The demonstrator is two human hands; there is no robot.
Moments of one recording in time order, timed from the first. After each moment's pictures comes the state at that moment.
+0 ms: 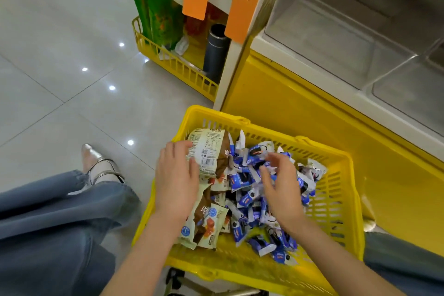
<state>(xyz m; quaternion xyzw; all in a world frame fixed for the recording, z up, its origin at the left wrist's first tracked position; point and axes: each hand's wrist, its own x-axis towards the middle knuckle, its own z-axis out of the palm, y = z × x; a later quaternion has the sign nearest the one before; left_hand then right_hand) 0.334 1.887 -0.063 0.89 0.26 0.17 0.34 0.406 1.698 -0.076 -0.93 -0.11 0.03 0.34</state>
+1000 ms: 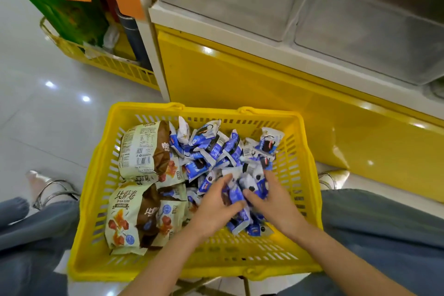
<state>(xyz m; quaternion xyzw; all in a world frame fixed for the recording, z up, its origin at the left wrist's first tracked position) 0.354 1.729 -0.130 0.75 0.12 -0.25 0.60 0.382 1.571 -0.108 -0.88 0.01 0.23 0.43</state>
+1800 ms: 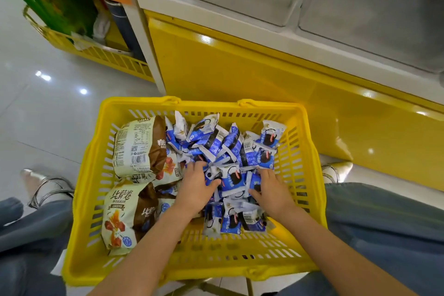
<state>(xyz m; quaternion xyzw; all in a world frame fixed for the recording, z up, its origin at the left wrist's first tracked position) 0.382 1.760 -0.172 0.89 0.15 -0.20 0.37 0.399 1.568 -0.155 -0.95 -0.04 0.30 0.07</state>
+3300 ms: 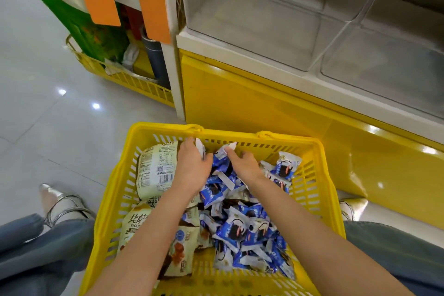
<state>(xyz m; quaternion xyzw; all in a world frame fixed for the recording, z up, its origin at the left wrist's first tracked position) 0.458 1.811 -0.112 0.86 0.22 -0.04 0.46 0.491 1.686 -0.106 -0.83 0.16 0.30 0.44</state>
